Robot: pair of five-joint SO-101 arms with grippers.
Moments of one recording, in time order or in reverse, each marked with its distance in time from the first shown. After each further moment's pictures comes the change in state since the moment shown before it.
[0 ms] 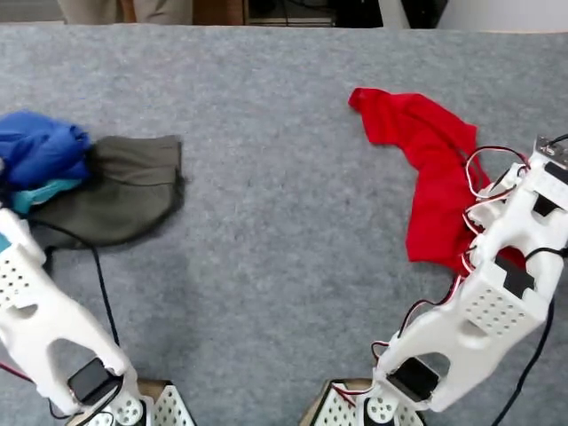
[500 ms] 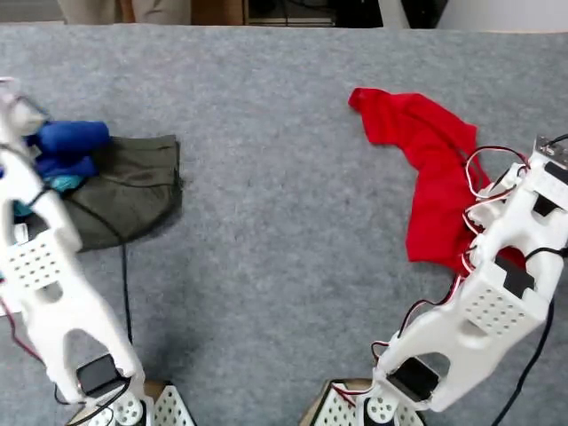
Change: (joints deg) left arm 17.6 -0.2 -13.0 8.9 0.1; right arm -0.4 -0.1 0.0 0.0 0.0
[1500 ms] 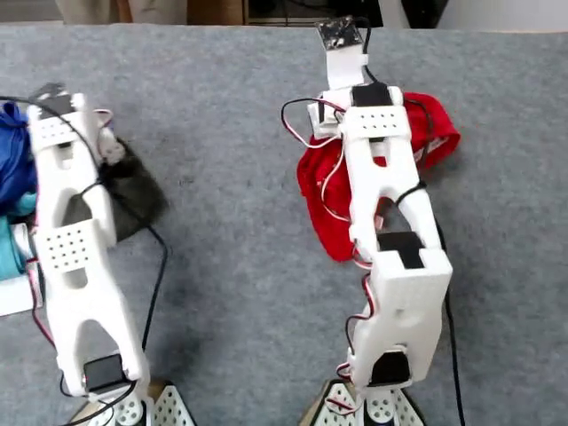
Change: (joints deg) left arm 5.8 9.9 17.1 -9.2 0.4; right arm -44.6 -2.0 -14.9 -9.3 3.3
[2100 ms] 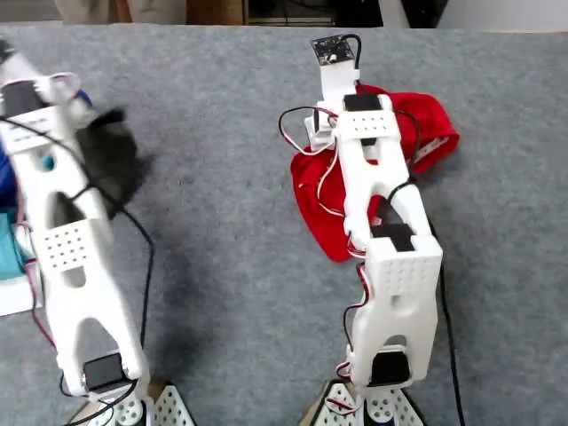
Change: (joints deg) left arm 4.1 1.6 -30.3 9.2 5.1; right arm -0.1 5.6 -2.9 2.2 0.1
